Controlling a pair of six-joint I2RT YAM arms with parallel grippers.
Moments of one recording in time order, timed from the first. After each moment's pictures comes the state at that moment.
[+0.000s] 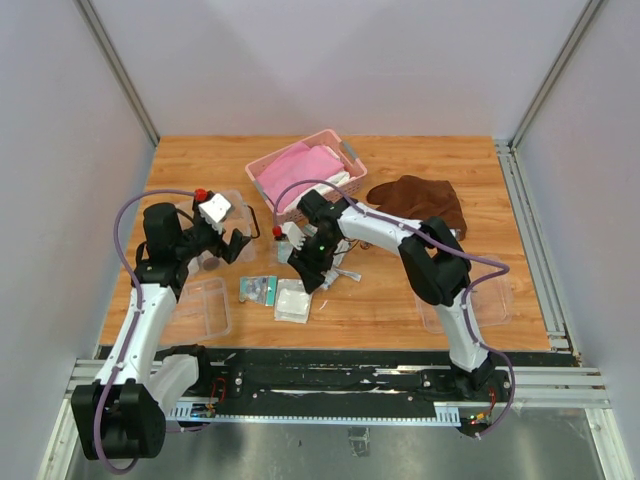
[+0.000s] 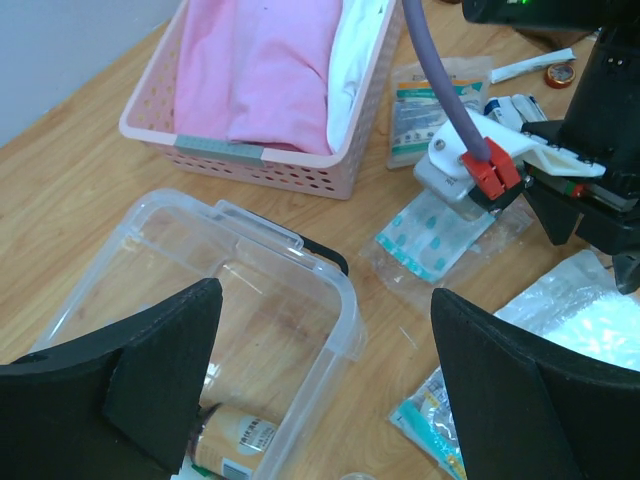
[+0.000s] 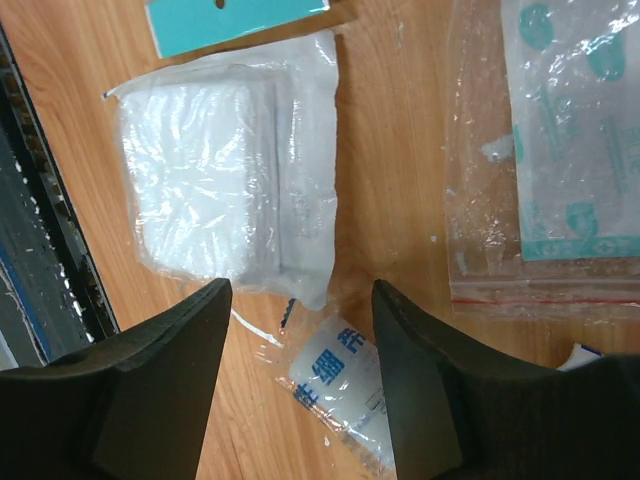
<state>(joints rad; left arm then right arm) 0.05 0.94 0.66 -0.13 0.67 0.46 0.79 2.14 1.65 -0.81 -0.61 -0.42</state>
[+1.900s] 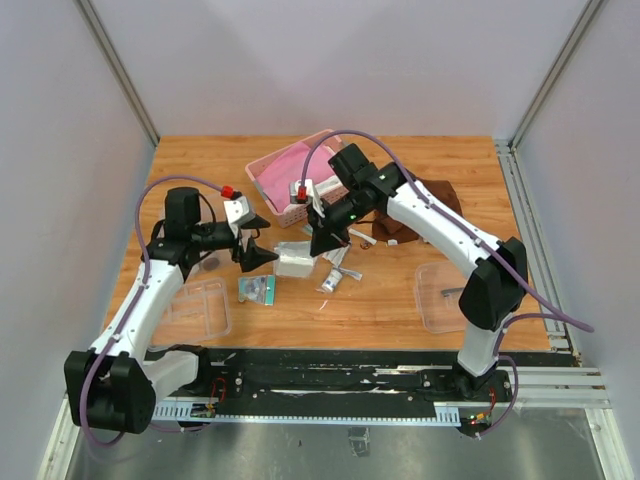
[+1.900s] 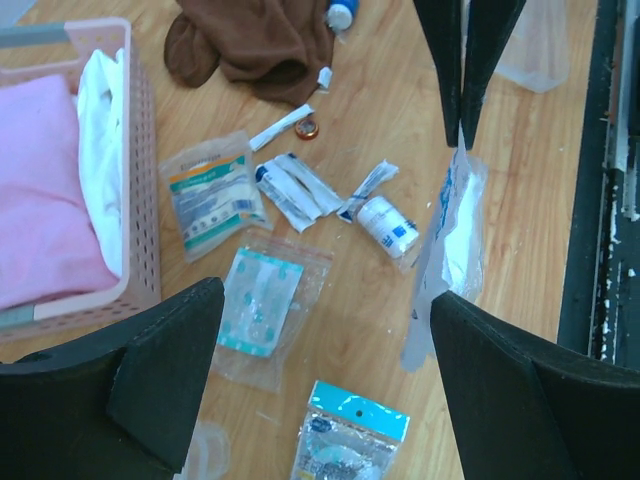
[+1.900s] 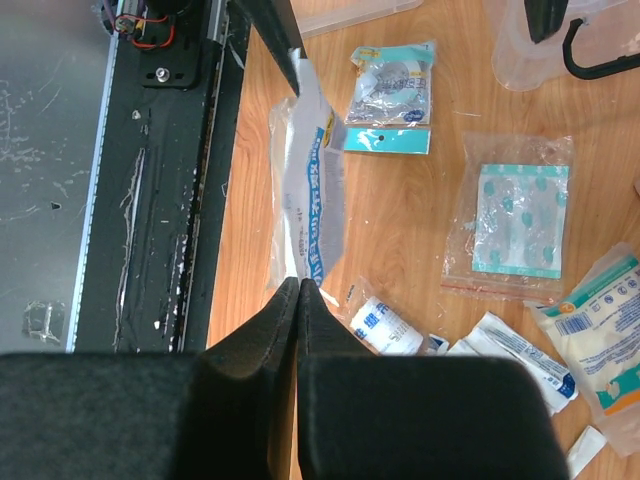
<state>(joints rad) -0.09 1.08 0.81 -0.31 1.04 0.55 0.71 1.81 1.74 -0.99 -0.86 -0.64</state>
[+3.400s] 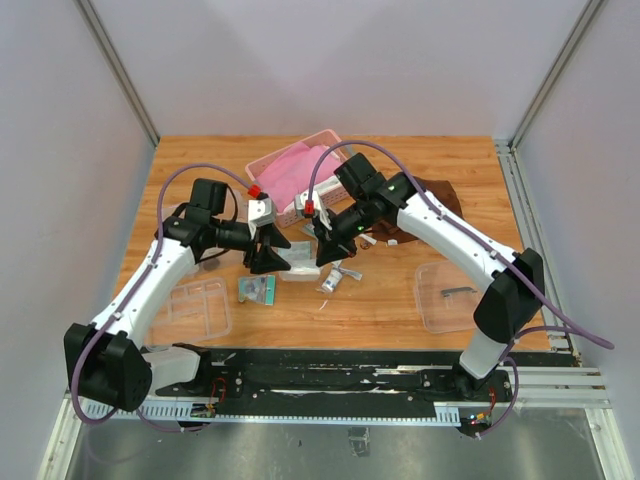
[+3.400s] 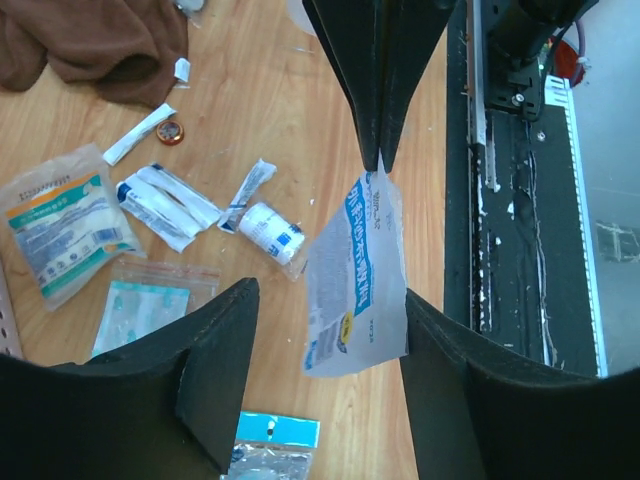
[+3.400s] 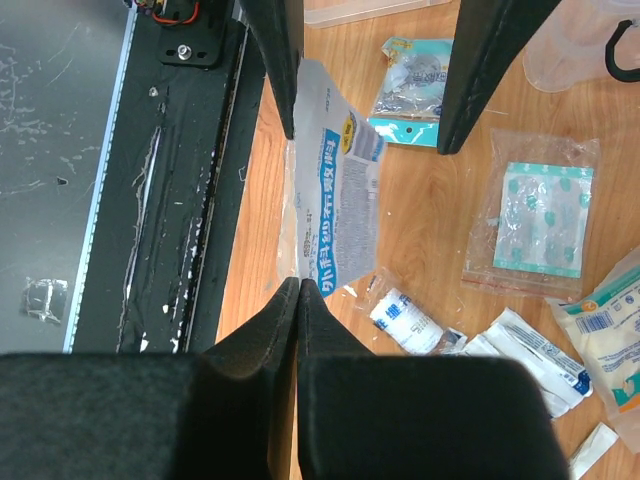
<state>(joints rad) -0.25 1.20 1.00 -0.66 1.09 0.67 0.73 1.70 1.63 -0.99 -0.86 -0.71</state>
